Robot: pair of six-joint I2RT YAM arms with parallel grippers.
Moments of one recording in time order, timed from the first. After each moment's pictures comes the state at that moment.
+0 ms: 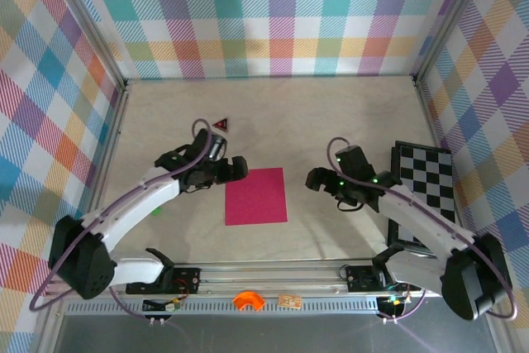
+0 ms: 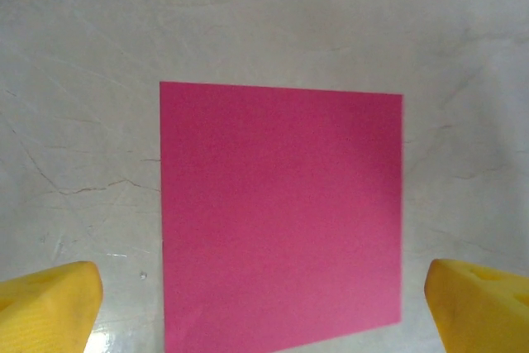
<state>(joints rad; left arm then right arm) -0.60 1.30 0.98 -0.70 -0.03 -0.71 0.50 1.06 0.68 -0.58 -0.12 0.75</state>
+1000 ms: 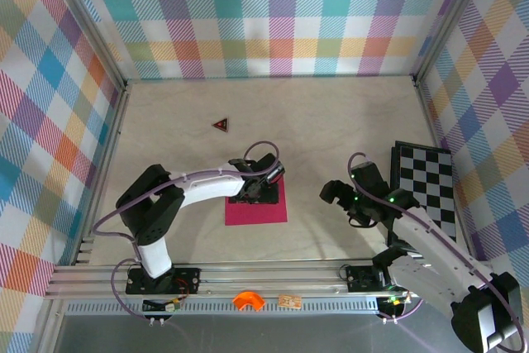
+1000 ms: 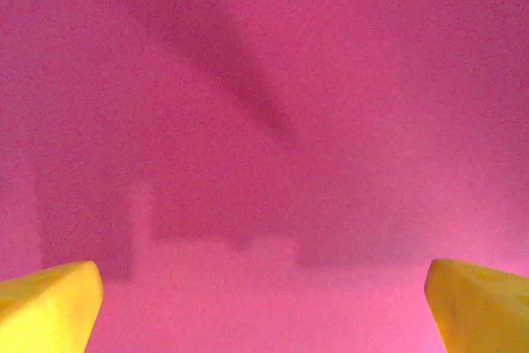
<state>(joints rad) -0.87 1.79 1.11 -0.66 -0.19 -0.84 0.46 0.87 0.57 -0.73 -0.11 0.91</state>
